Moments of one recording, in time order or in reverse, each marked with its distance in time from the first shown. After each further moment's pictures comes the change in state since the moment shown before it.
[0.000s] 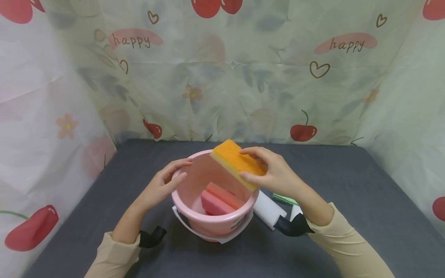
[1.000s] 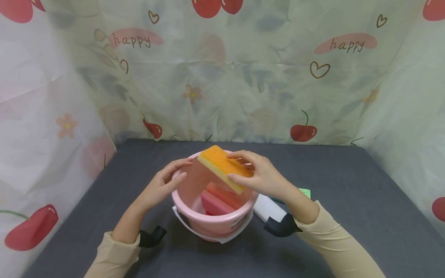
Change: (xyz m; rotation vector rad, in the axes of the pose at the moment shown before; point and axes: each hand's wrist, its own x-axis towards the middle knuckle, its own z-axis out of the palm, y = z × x) left_hand 0.000 0.001 0.000 0.007 0.001 0.000; right_hand 0.012 -0.003 0.019 0.112 -0.086 -0.010
